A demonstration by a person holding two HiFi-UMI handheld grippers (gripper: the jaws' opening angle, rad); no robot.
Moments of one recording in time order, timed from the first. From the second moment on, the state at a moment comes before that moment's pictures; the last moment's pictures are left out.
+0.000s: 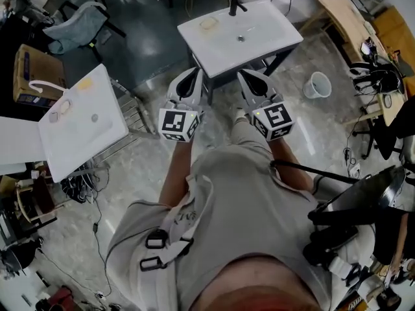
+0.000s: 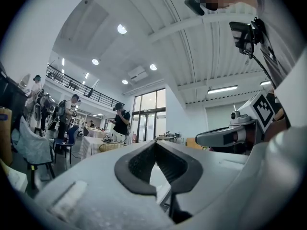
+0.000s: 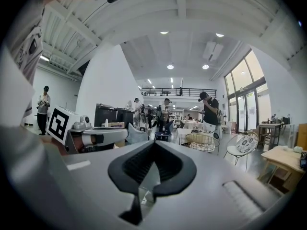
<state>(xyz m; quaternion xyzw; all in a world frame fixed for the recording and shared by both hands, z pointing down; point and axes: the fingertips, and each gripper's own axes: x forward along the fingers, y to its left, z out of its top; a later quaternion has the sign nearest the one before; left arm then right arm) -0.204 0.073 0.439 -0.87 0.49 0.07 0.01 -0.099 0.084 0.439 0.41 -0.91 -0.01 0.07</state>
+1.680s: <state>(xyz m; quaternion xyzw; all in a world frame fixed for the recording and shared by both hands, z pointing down) -0.108 -0.215 0.442 -0.81 0.57 0.10 -0.02 0.013 -0.275 0.448 0.39 -0.92 -0.02 0.00</state>
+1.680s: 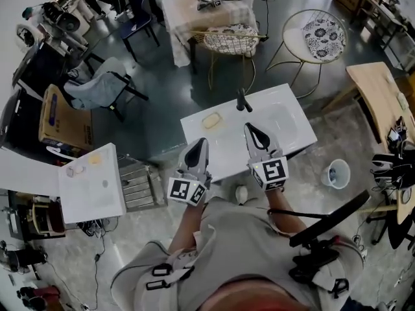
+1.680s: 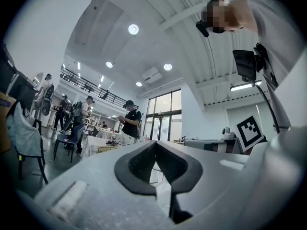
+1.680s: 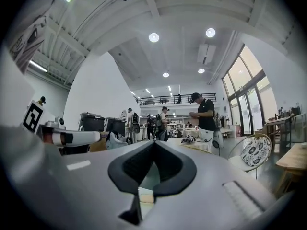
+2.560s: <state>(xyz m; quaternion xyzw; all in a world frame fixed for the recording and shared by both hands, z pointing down) -0.132 -0.246 0.411 -0.82 0.57 0.09 0.01 0.001 -0.294 0.431 0.40 -0.92 -0.01 0.01</state>
